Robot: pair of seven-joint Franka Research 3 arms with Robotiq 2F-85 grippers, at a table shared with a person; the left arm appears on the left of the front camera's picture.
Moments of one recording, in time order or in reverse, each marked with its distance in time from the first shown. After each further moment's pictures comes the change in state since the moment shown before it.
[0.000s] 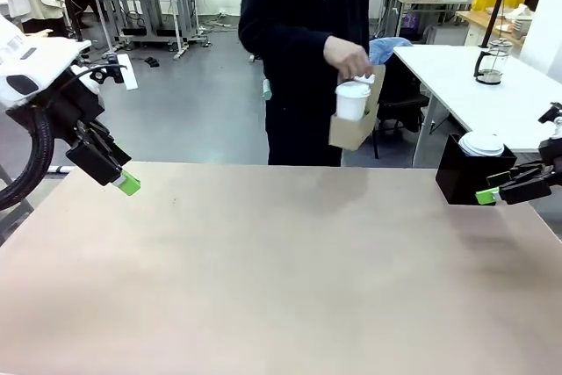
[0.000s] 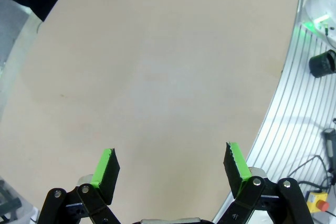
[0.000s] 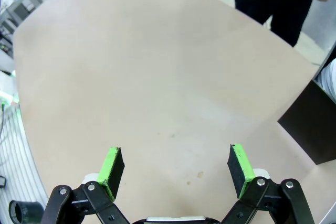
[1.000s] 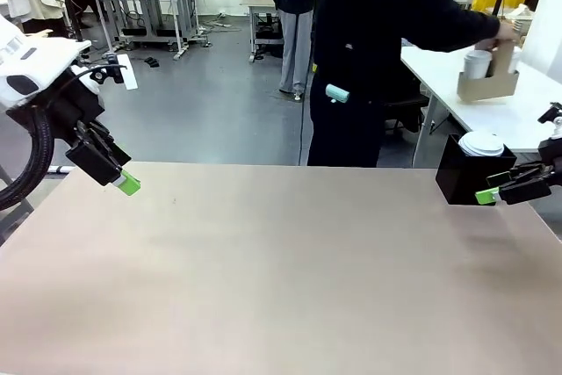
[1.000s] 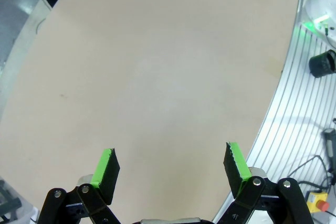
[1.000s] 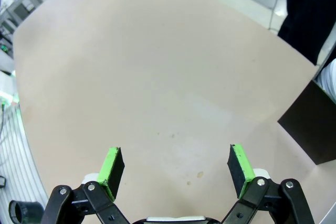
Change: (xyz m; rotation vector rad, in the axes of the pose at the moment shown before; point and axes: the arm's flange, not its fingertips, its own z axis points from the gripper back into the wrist) left arm 0.000 0.000 0.000 0.000 0.000 0.000; right arm 0.000 0.000 0.000 0.000 0.000 0.000
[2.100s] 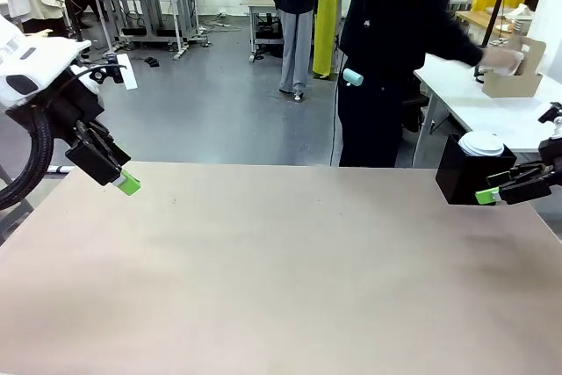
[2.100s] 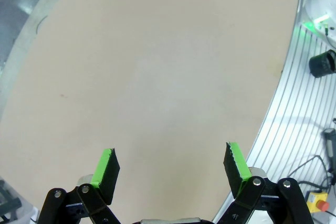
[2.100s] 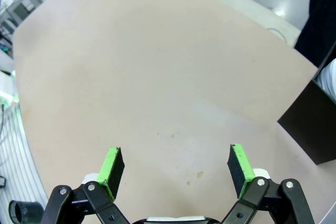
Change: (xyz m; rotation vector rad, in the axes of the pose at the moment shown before) left arm 0.000 0.000 0.000 0.000 0.000 0.000; right arm 0.000 0.000 0.000 0.000 0.000 0.000
